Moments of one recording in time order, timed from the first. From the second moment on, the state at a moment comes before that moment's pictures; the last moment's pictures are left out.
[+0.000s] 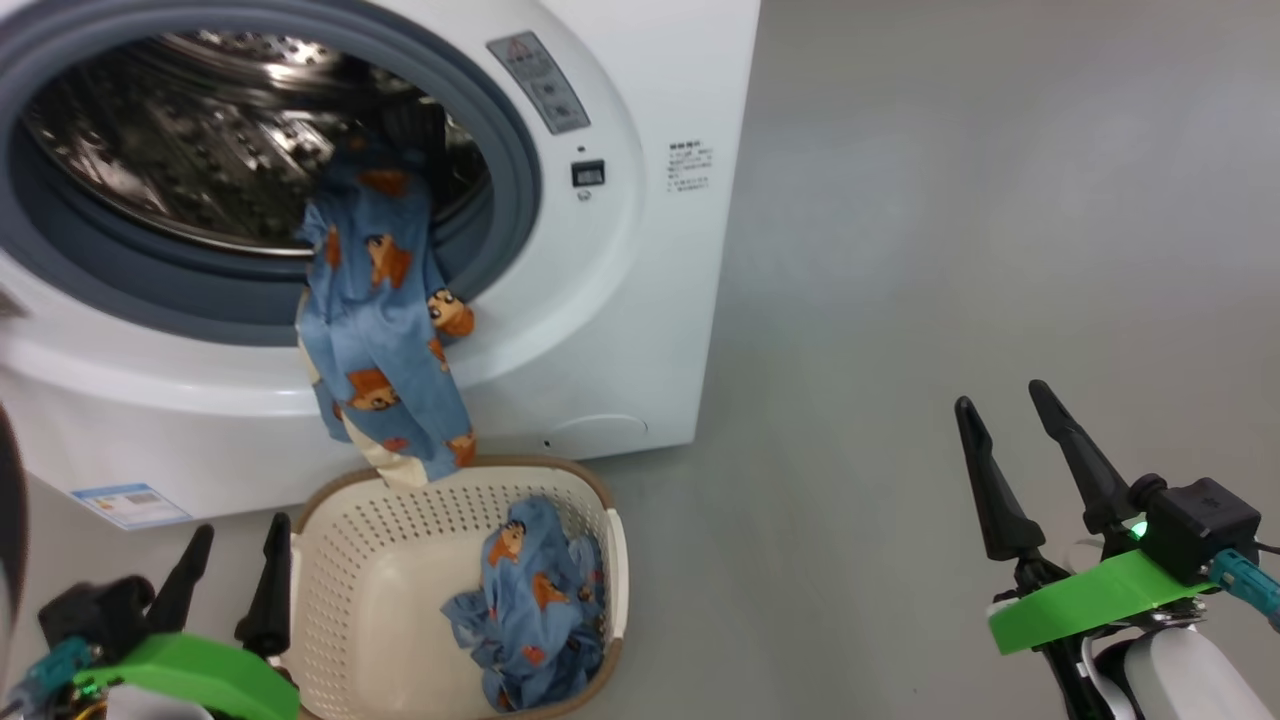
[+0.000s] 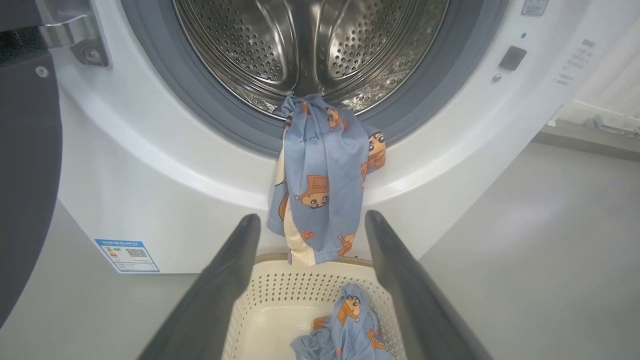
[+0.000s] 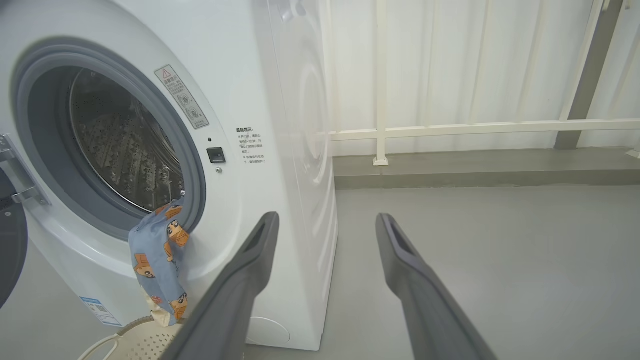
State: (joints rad) left arm -0.19 0.29 -0.14 0.46 -0.58 -0.13 -0.17; right arm -0.14 -0.21 0.16 0.17 0.37 0.13 -0.25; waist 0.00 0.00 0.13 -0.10
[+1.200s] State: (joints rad) left arm -0.85 0.53 -0.51 0.92 -0.90 -0.13 -0.15; right arm -0.26 -0.06 0.15 0.04 0.23 0.13 -0.25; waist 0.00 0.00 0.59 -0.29
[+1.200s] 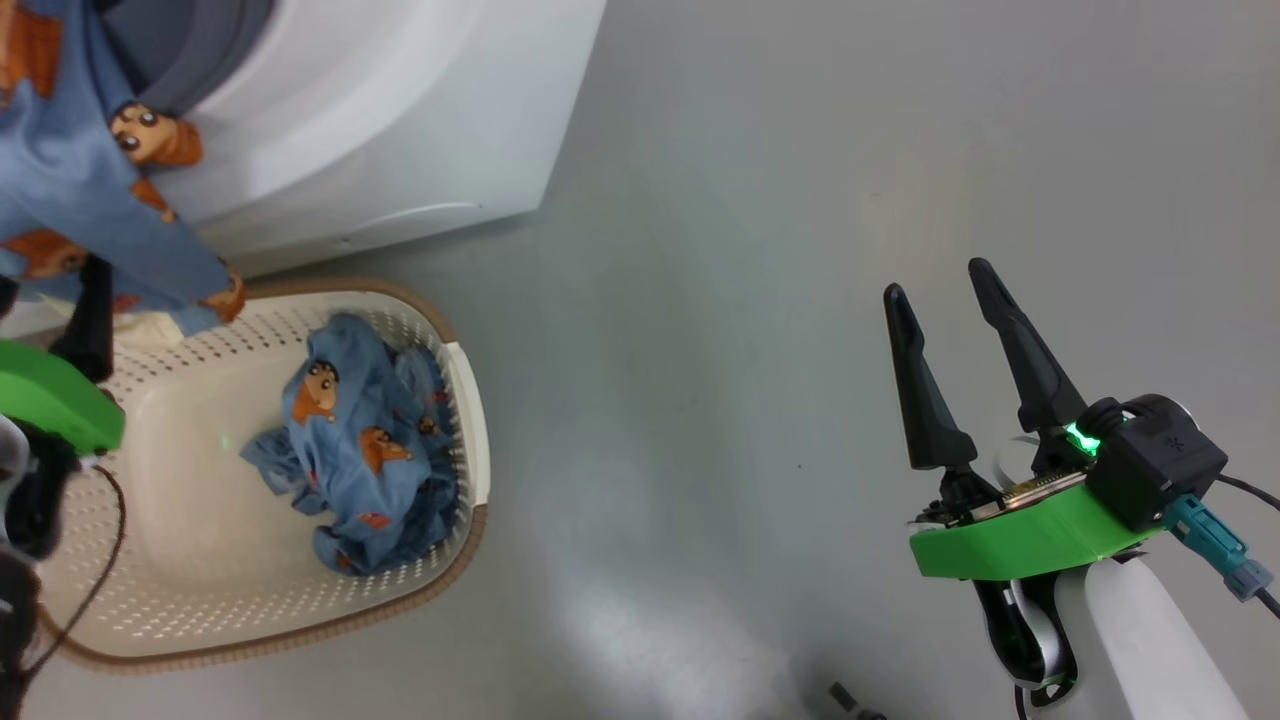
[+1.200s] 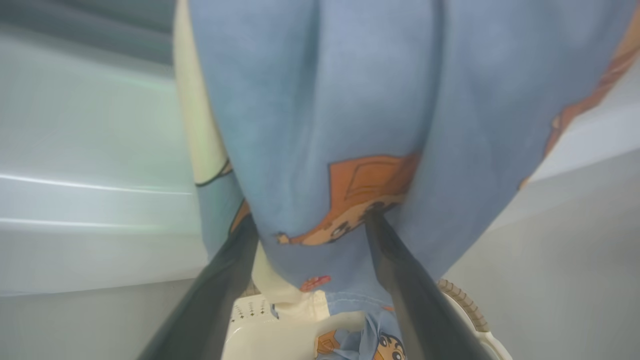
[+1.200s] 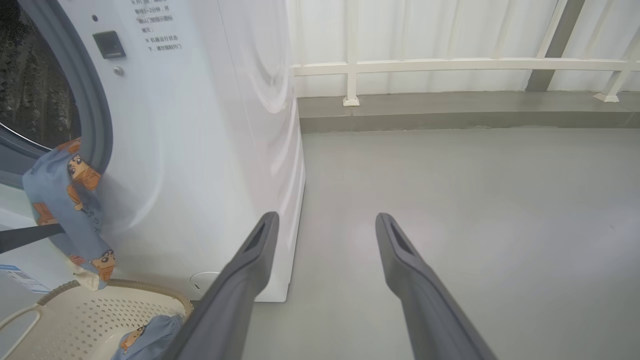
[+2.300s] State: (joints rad) left arm -0.89 0.54 -0.64 0.77 -1.00 -0.13 -0.25; right arm -0.28 -0.04 0.15 0.07 0.24 0.13 -0.25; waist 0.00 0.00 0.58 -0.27
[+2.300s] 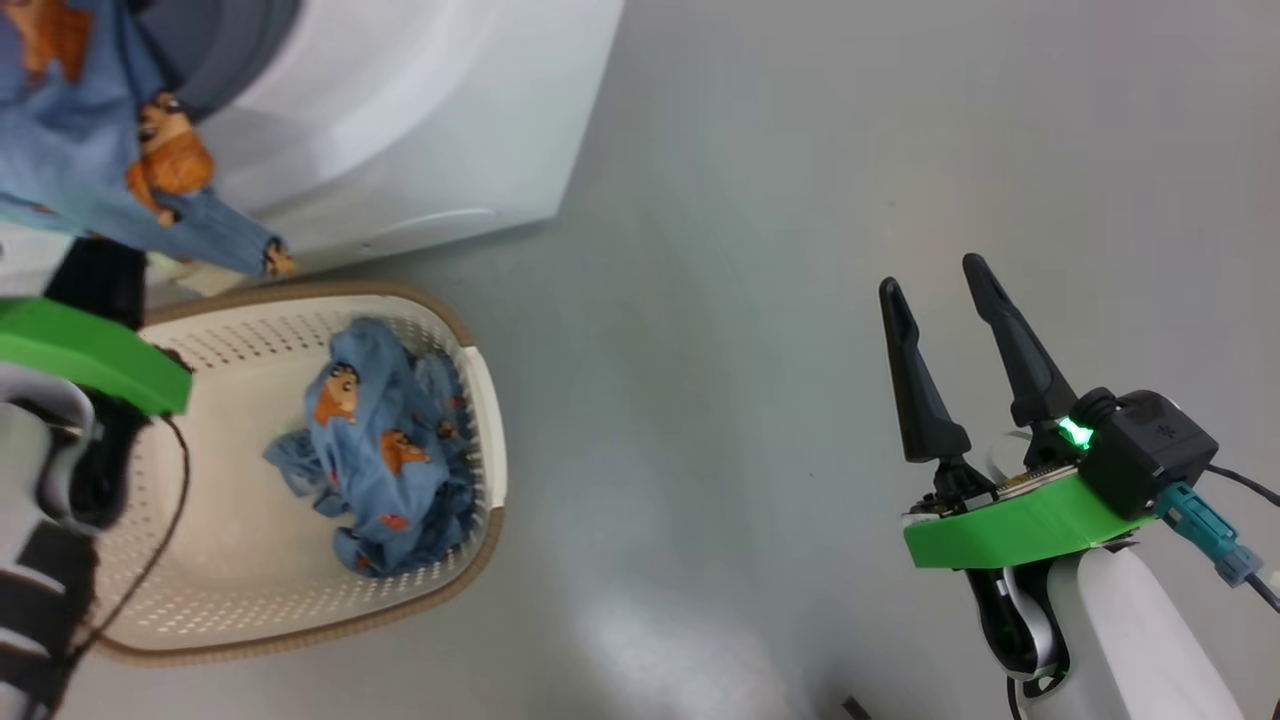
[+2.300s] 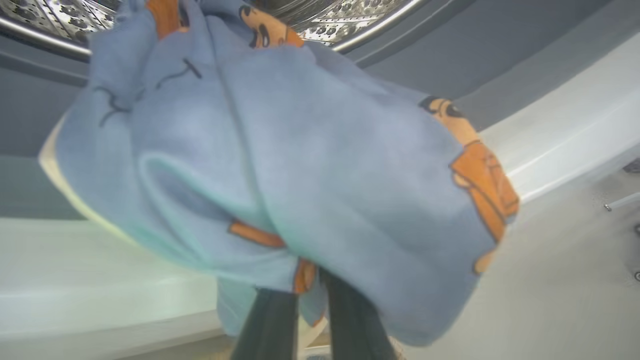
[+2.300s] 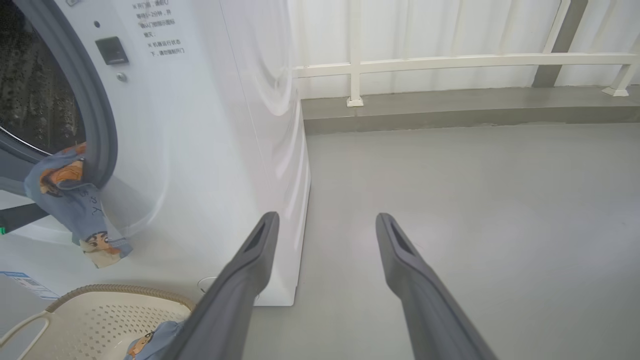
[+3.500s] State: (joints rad) left arm -1.40 0.63 -0.52 0.97 -0.81 -0.11 -0.23; right arm -0.26 -0.04 0.19 0.02 0.26 0.13 -0.25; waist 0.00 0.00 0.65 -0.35
